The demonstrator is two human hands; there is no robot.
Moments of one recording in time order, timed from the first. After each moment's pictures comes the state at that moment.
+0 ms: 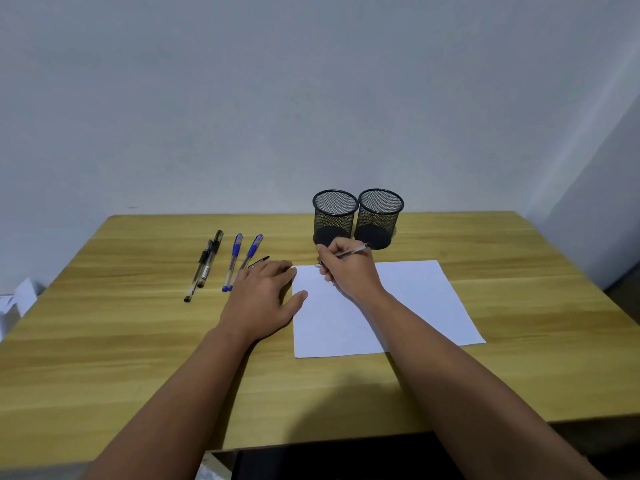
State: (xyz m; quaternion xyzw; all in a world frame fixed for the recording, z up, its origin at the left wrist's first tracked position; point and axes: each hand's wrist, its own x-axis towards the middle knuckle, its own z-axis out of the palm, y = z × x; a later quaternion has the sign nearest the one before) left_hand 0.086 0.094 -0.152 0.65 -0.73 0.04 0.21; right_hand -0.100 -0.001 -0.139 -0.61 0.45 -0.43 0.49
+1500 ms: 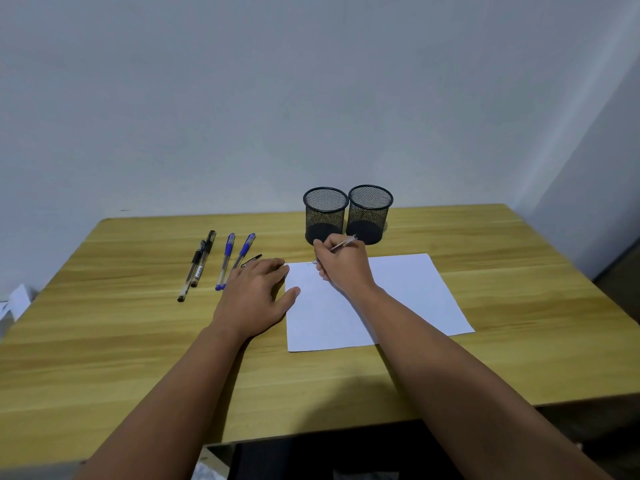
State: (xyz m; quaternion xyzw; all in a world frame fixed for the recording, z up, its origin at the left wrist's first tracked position) left_hand 0.082 0.099 -0.145 0.66 -0.72 0.02 0.20; right_hand -0.102 0.002 -0.137 -0.61 0.49 -0.45 0.43
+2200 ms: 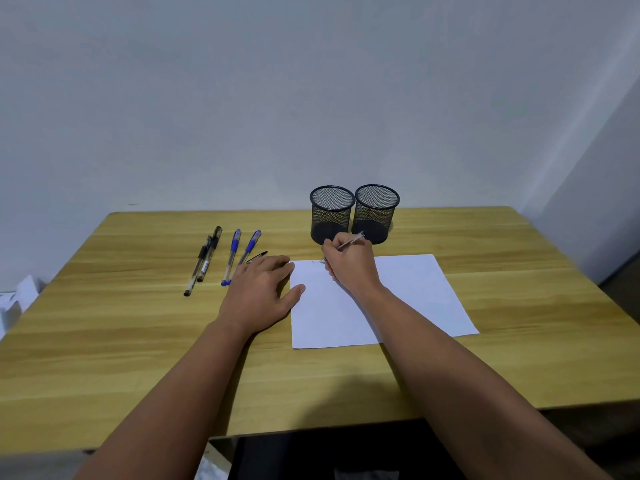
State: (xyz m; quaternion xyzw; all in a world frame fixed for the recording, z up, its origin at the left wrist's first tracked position) left_hand 0.084 0.097 -0.148 0.66 -0.72 0.02 0.19; right_hand -0.102 -0.003 -0.144 -0.62 0.50 -0.45 0.40
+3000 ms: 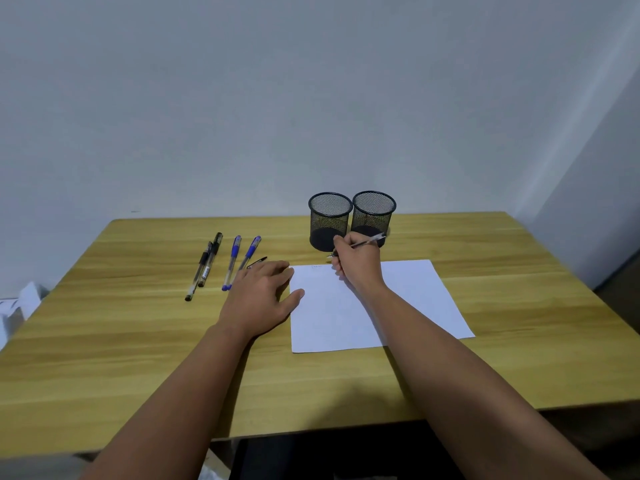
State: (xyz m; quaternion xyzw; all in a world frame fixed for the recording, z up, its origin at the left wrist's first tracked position) left_hand 0.084 0.099 -0.146 0.66 -0.73 0.02 0.21; right_hand -0.107 -0.014 -0.133 -0.49 0.51 -0.50 0.50
